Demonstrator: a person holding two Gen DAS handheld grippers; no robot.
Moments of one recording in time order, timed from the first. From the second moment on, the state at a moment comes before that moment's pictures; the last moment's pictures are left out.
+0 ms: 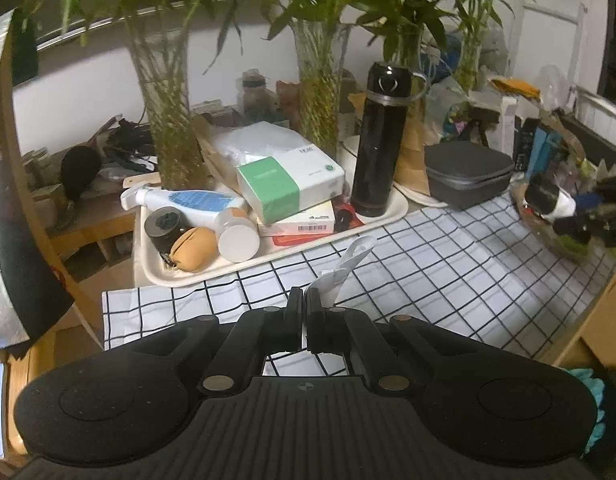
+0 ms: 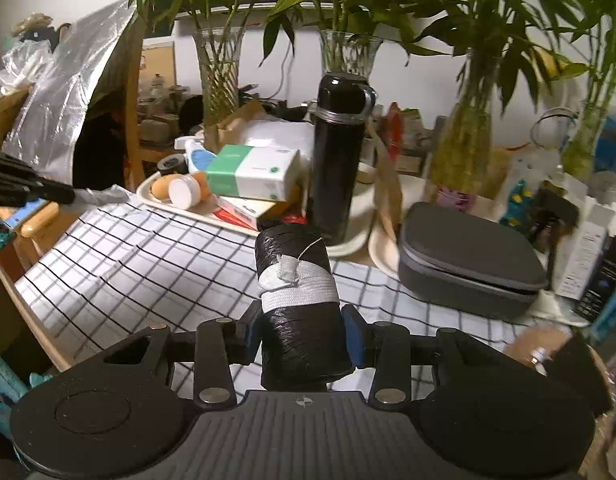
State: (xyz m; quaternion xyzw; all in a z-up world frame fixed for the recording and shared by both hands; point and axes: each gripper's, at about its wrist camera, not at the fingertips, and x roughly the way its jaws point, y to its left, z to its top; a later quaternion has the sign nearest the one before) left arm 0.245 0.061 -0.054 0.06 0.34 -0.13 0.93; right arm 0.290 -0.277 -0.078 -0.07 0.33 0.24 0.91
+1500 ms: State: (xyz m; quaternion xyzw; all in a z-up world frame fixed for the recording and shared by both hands) left arm 0.091 -0.003 -0.027 0.04 0.38 -0.18 0.91; right arm 0.147 -0.271 -0.036 -0.02 0.26 0.28 0.92
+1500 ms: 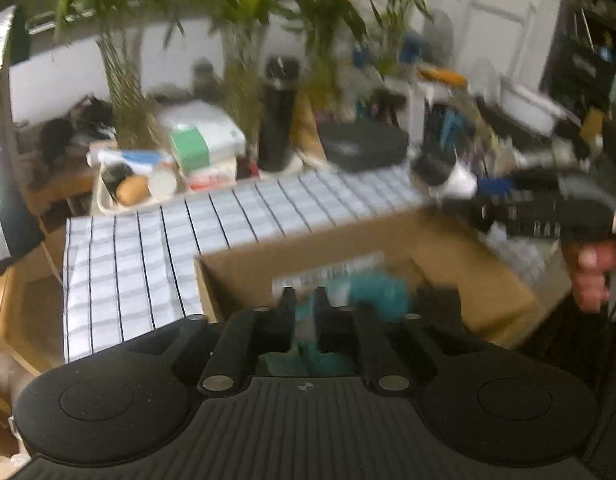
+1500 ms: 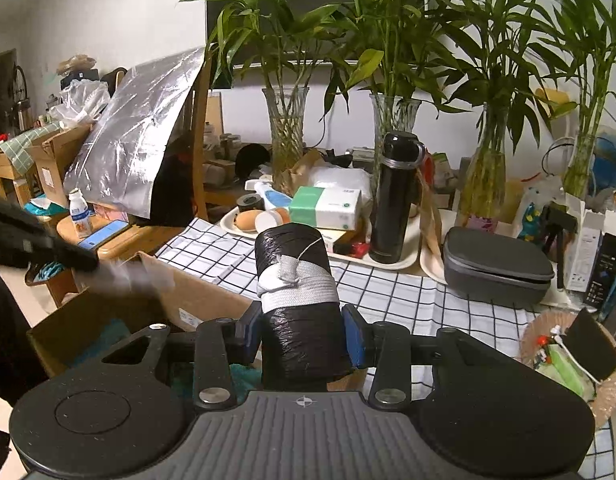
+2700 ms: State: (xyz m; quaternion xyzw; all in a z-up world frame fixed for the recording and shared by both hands) left arm 0.033 0.009 -0.018 0.00 0.35 -0.10 0.93; right arm 0.105 -0.244 -0.047 -0.04 0.31 0.23 0.92
